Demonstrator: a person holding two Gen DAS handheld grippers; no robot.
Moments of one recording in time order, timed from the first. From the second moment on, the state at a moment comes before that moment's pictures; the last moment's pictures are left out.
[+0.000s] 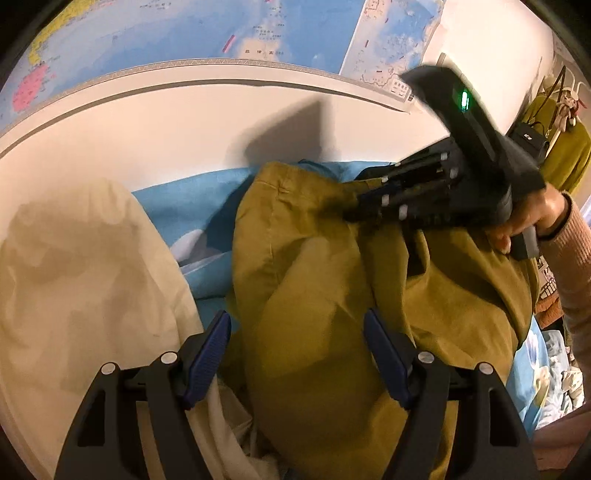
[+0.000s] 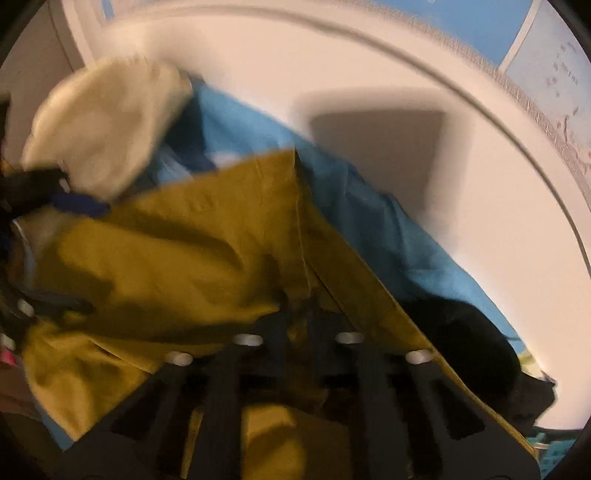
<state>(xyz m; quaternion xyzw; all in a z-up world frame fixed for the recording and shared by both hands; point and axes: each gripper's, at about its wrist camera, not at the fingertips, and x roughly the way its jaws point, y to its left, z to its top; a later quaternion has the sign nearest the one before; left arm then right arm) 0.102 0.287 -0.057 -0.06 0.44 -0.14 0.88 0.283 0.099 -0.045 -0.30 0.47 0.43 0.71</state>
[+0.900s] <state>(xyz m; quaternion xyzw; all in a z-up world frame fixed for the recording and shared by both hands) 0.111 0.272 -0.026 -0.08 0.42 -0.12 0.90 0.233 -0.152 0.039 -0.15 0.37 0.32 0.86</state>
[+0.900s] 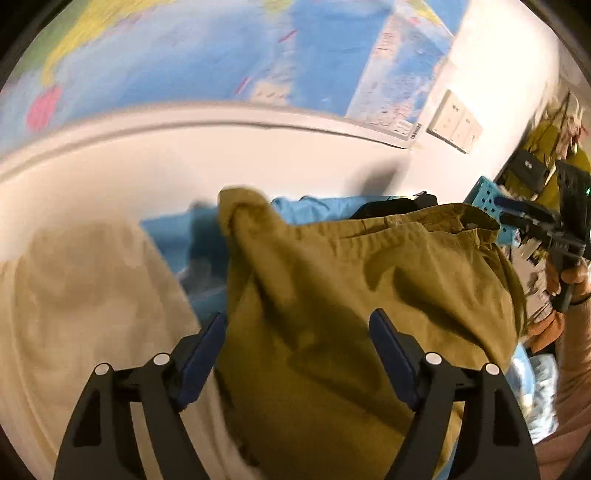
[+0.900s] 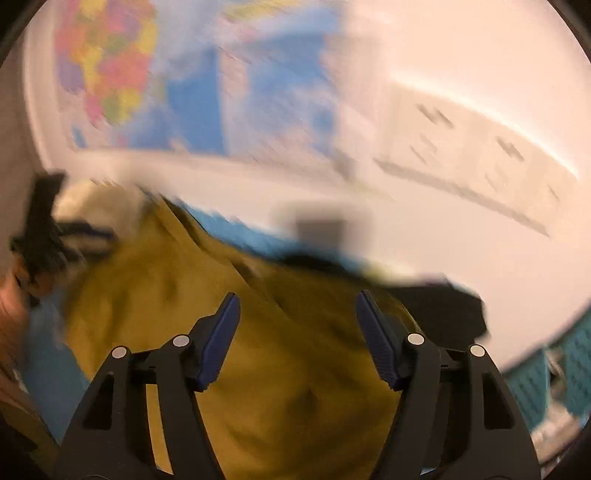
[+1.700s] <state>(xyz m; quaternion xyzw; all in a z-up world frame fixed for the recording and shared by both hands) 0.076 0.275 -0.049 -0.08 0.44 -0.09 0.89 0.268 -0.171 -0.003 -0.12 0.40 0.25 0.88</state>
